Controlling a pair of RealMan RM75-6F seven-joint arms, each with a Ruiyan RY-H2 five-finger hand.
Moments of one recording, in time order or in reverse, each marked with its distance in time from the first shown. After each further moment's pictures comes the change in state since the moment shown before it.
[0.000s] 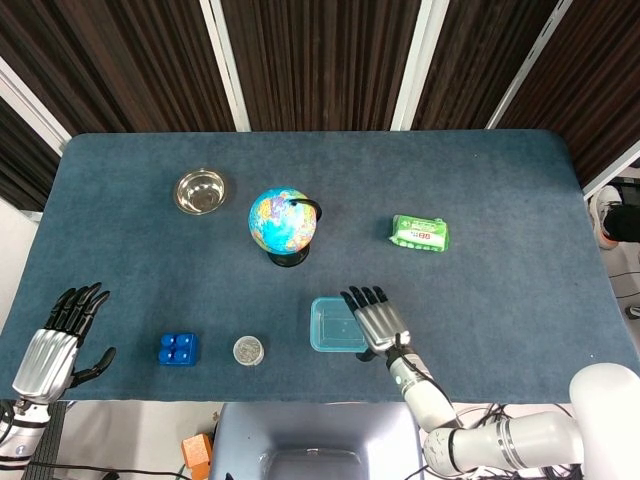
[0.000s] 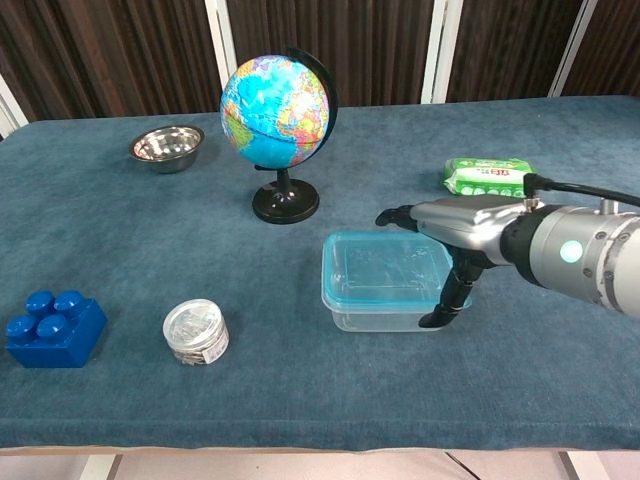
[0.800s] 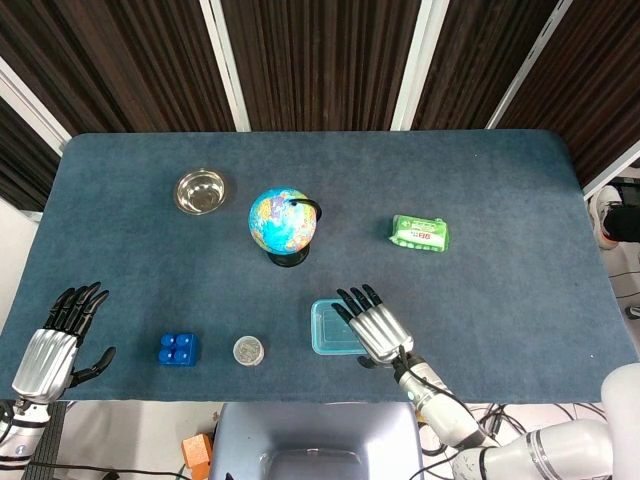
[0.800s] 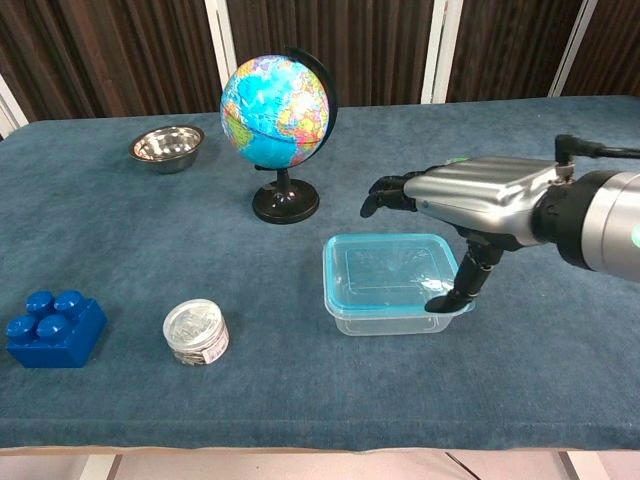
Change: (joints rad) left arm -0.001 0.000 -0.001 -0.004 0.002 -0.001 0.005; right arm -0.017 0.125 -0.085 -0.139 -0.252 0.008 -0.022
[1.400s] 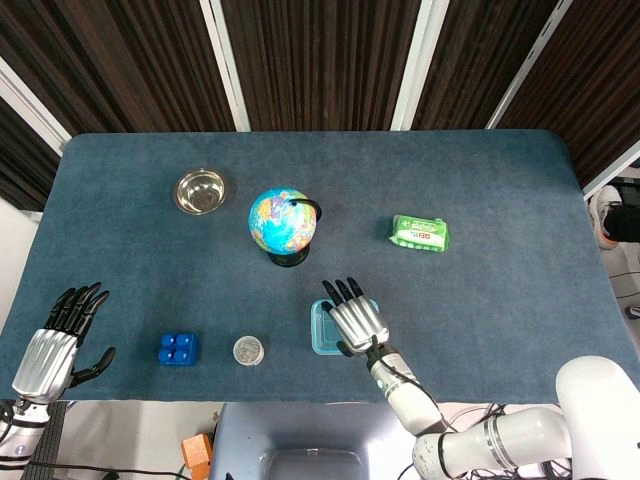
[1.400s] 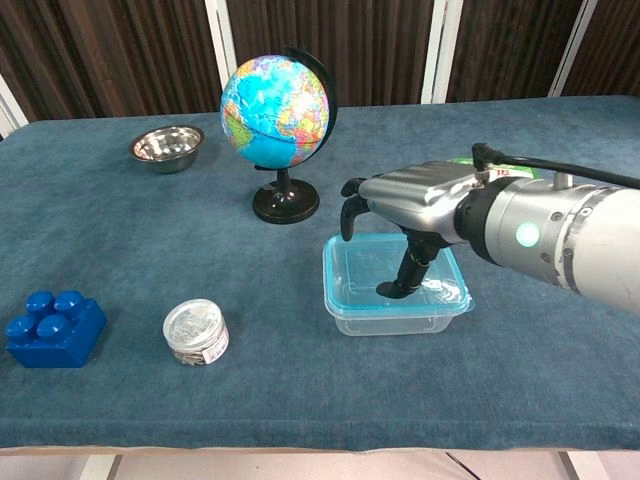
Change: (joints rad) left arm -0.001 0.001 0.001 0.005 0.000 0.000 -0.010; right arm 0.082 -0.155 0.116 0.093 0.202 0.035 -0.129
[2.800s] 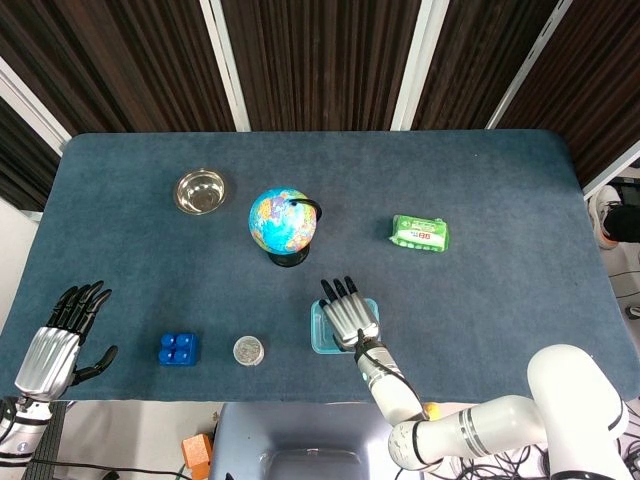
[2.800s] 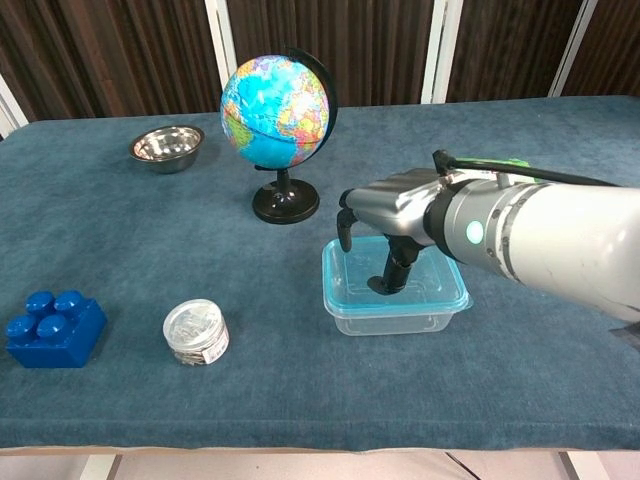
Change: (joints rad) left arm -0.008 -0.009 -0.003 0.012 0.000 -0.003 -0.006; right arm 0.119 -0.054 0.040 0.051 0.229 0.032 -0.105
